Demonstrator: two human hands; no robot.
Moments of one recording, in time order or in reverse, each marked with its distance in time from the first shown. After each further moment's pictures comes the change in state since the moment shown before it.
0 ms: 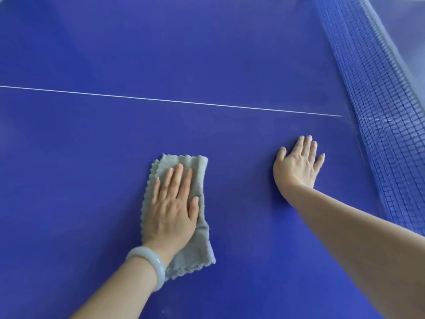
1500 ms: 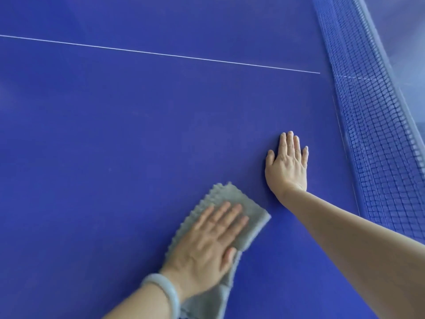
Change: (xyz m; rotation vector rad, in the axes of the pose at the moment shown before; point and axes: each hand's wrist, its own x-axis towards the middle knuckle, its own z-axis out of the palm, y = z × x) left_hand -0.205 0.067 0.008 -0.127 -0.038 0.576; right_hand -0.141 0.092 -0.010 -0.127 -0.050 -0.250
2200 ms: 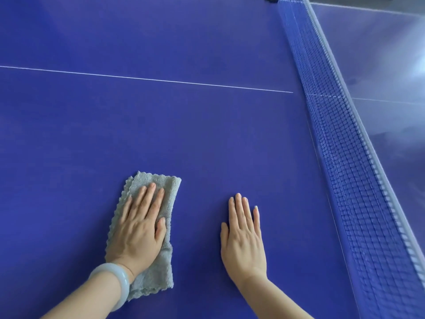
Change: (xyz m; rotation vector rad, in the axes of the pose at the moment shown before) left_hand -0.018 -0.093 -0.015 0.104 0.071 -0.449; right_hand -0.155 -0.029 0.009 0.051 -0.030 -0.247
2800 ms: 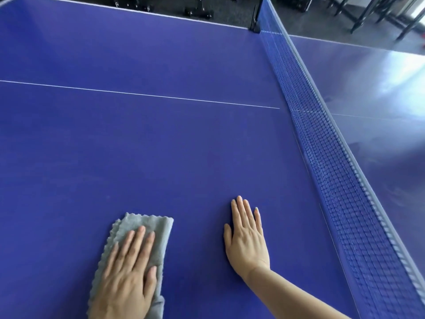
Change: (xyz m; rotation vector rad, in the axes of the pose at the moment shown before) left_hand -0.085 -0.016 0.003 -0.085 0.045 0.026; right_hand 0.001 -0.002 0.005 -0.064 -0.030 0.038
